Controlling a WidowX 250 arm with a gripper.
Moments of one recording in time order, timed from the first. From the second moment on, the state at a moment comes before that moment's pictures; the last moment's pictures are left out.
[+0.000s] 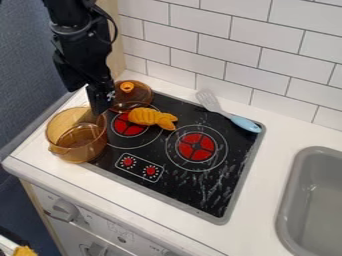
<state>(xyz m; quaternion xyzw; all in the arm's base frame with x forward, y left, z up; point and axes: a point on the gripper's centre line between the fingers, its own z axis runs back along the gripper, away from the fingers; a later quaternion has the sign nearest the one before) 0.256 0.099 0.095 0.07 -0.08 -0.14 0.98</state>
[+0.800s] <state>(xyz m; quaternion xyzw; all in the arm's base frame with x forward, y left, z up) 0.298 0.072 0.066 0.01 0.01 -0.39 0.92</state>
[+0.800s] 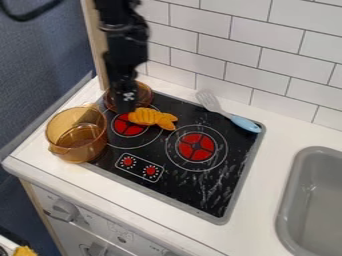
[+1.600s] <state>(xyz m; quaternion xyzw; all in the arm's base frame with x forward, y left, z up) 0.332 0.067 0.011 0.01 0.07 -0.54 0.84</state>
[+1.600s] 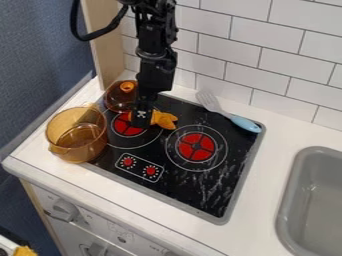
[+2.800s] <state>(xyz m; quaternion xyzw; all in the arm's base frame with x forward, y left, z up) 0.337 0.066 -0.011 0.01 0.06 -0.55 0.84</state>
